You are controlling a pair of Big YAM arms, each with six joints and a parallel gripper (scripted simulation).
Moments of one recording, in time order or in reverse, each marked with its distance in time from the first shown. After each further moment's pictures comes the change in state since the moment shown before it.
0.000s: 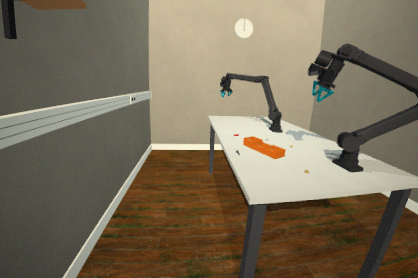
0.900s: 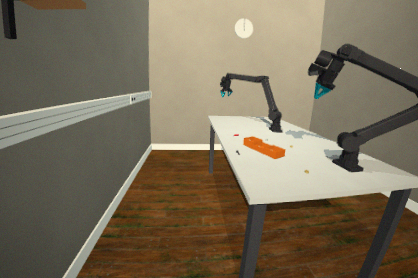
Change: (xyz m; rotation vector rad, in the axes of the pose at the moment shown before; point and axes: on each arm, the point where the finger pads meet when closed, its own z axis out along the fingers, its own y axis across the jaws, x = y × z) left arm 0.000 0.000 0.000 0.000 0.000 0.000; right arm 0.000 0.000 0.000 0.000 0.000 0.000
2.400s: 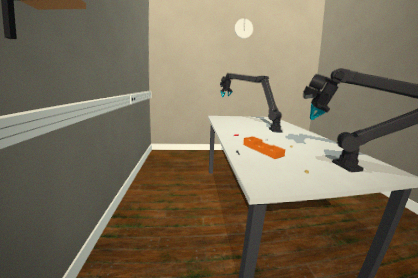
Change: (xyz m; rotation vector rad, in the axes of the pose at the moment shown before) left arm 0.032 0.028 0.106 -0.020 0.030 -0.017; right arm 0.000 0.000 0.000 0.000 0.000 0.000
